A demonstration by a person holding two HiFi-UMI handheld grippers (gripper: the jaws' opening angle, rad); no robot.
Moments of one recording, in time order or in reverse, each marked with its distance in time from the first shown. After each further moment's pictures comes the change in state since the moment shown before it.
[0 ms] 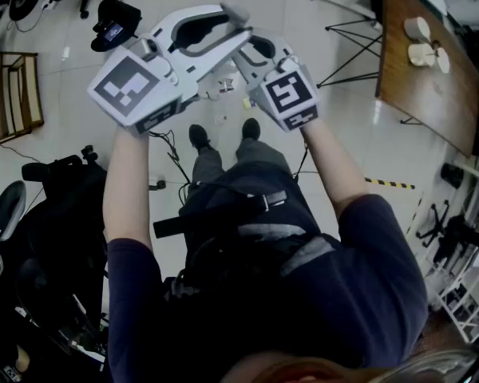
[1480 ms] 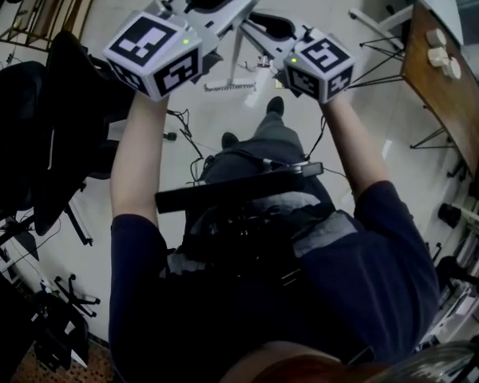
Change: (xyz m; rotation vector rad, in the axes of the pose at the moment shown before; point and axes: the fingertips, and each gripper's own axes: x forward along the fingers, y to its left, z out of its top) left arm -0.245 -0.219 0.044 0.046 -0.161 0.365; right arm -0.139 0.304 0.072 0.017 -0.137 0.391
